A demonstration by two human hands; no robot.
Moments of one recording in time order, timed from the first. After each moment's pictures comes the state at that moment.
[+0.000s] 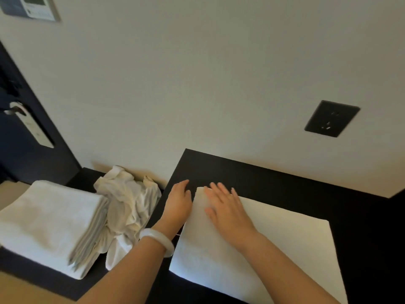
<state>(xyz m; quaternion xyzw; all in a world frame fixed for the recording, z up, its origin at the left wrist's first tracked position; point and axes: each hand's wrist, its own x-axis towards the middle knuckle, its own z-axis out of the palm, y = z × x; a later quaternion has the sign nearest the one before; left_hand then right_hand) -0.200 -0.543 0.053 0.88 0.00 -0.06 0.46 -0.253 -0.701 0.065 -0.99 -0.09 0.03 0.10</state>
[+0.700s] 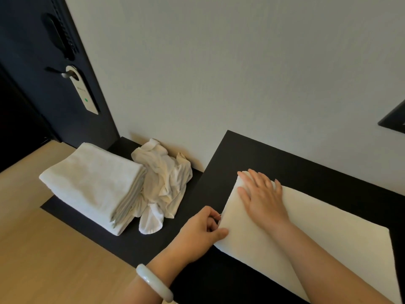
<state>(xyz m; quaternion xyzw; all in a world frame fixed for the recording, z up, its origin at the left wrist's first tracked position) -0.312 -0.465 0.065 0.81 -0.02 -0.27 0.52 -0.239 -0.679 0.037 -1.00 -0.04 0.02 0.05</state>
